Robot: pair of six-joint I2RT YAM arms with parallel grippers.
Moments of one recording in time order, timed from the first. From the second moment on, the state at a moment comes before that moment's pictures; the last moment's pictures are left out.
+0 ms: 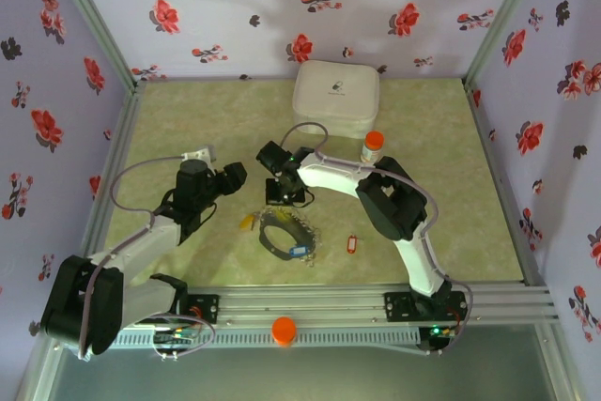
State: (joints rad) left arm -0.38 1.14 0.46 0.19 0.03 -0.62; right arm 0.90 2.14 1.57 -0.71 -0.14 0.82
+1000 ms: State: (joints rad) left arm -0.38 1.03 0.46 0.11 0.01 -0.50; right arm 0.90 1.98 1.47 -0.55 -0.27 0.47
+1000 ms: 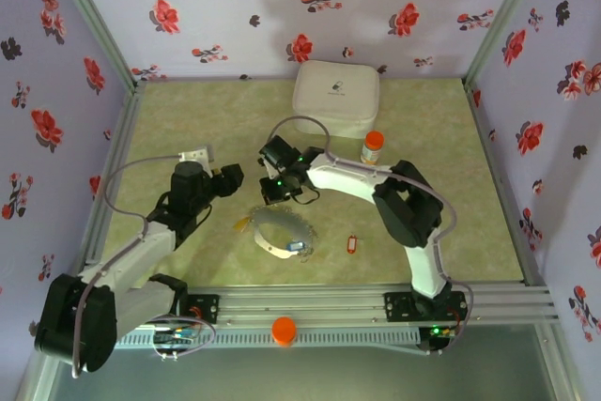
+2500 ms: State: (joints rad) left arm -0.46 1.04 0.56 0.07 0.82 0.06; right arm 0.79 1.36 0.82 0.10 -0.66 -0.01
